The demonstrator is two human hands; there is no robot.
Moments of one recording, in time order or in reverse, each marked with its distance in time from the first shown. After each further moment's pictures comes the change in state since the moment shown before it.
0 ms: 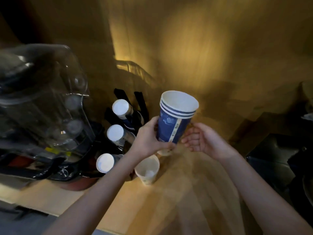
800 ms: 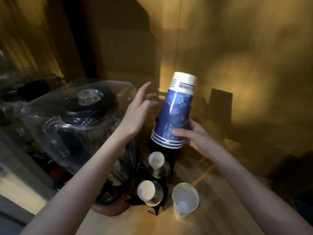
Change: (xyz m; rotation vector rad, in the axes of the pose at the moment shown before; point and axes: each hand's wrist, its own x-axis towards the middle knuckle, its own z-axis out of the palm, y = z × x) left_hand 0.028 0.017 -0.194 -0.305 0.246 0.105; right_hand 0.048 -0.071 0.155 -0.136 -0.234 -0.436
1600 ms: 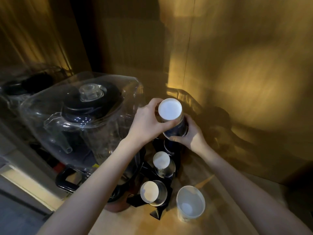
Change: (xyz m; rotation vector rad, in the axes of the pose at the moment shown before) left_hand 0.002 -0.025 0.012 0.535 0.093 0.077; right_hand 0.056 0.046 -0.003 -0.665 0.231 -0.157
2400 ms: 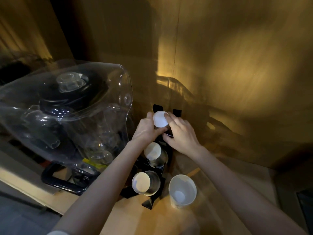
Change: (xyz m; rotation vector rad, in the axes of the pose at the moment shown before) left_hand -0.001 -0.049 0.078 0.095 -0.295 -0.370; right_hand -0.017 0.017 0.010 -0.647 -0.088 -0.264
